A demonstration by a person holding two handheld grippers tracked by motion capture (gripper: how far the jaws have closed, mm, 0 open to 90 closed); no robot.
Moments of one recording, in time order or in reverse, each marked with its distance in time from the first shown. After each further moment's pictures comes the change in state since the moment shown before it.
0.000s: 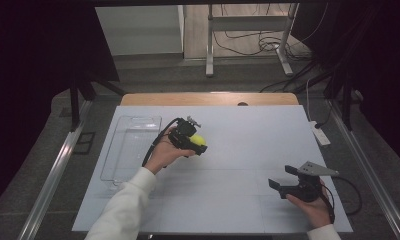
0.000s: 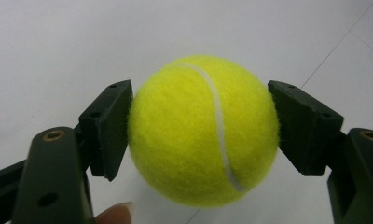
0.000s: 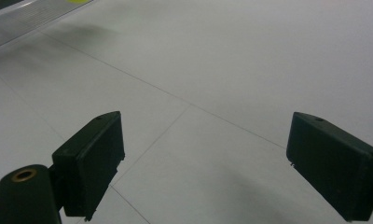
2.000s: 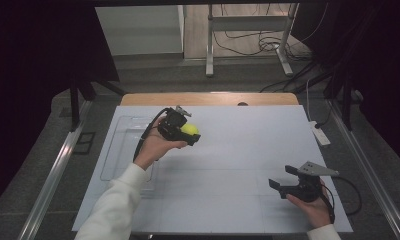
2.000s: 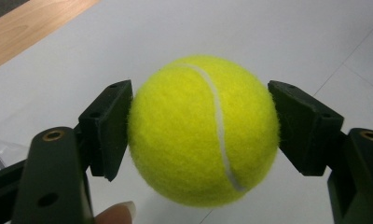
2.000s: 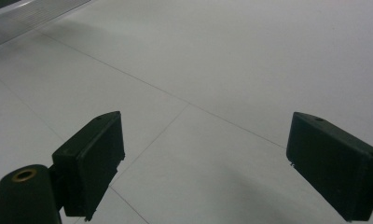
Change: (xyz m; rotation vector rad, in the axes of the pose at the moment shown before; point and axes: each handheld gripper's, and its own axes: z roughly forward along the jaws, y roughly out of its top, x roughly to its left) left arm 0.011 0.005 -0.046 -0.085 0.065 -0.001; right arm -0.001 0.000 0.000 0.000 -0.004 0.001
